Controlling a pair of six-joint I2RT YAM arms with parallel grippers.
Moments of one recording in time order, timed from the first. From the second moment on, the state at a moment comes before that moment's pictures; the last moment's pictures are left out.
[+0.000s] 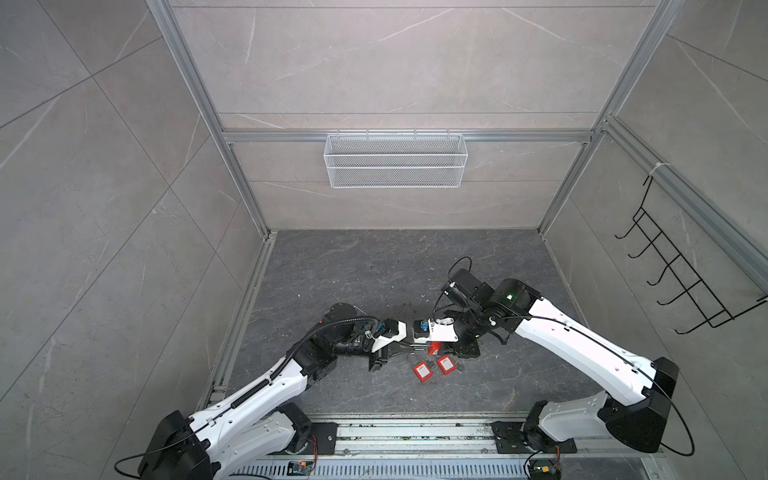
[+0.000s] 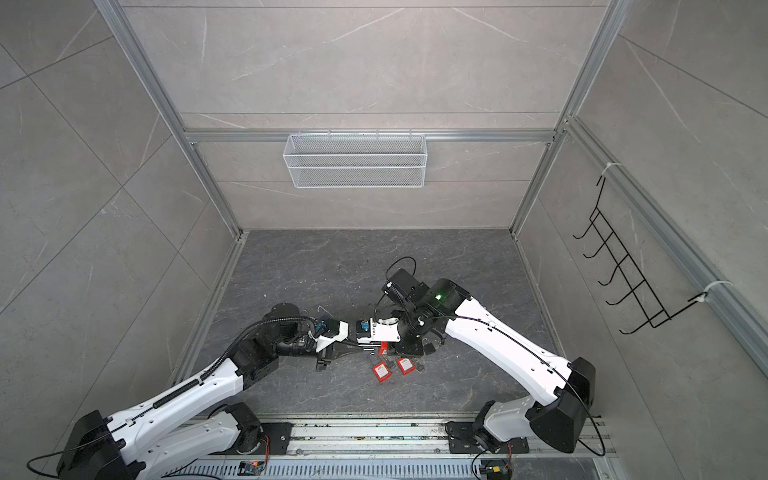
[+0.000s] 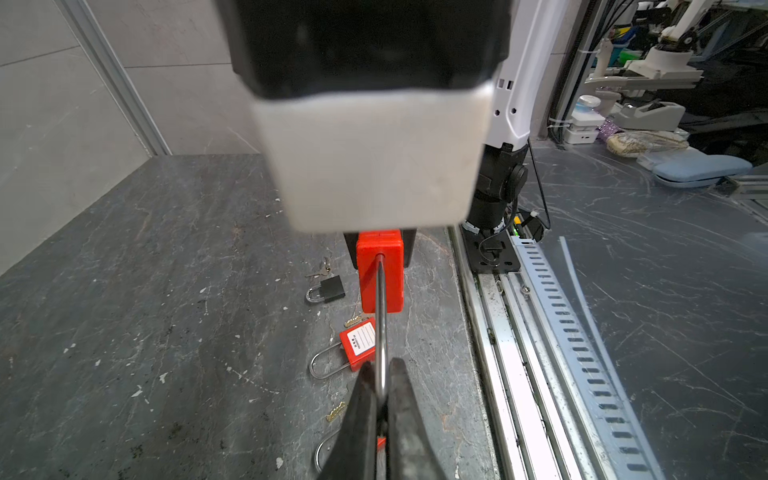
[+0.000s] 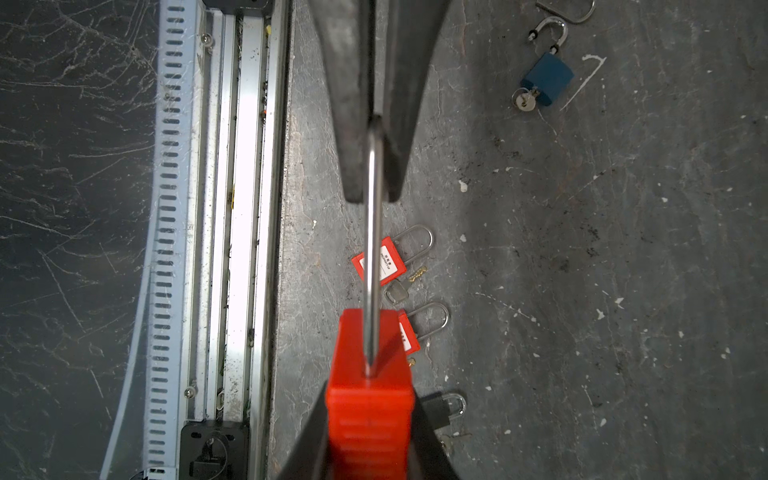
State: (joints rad) left arm -0.74 0.99 0.59 0.03 0.82 0.33; right arm 0.83 1.38 1.40 -1.26 -0.30 -0.78
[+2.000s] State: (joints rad) left arm -0.75 1.04 0.58 0.11 0.87 0.29; right arm 0.74 1.34 1.35 -1.34 -0.30 -0.71
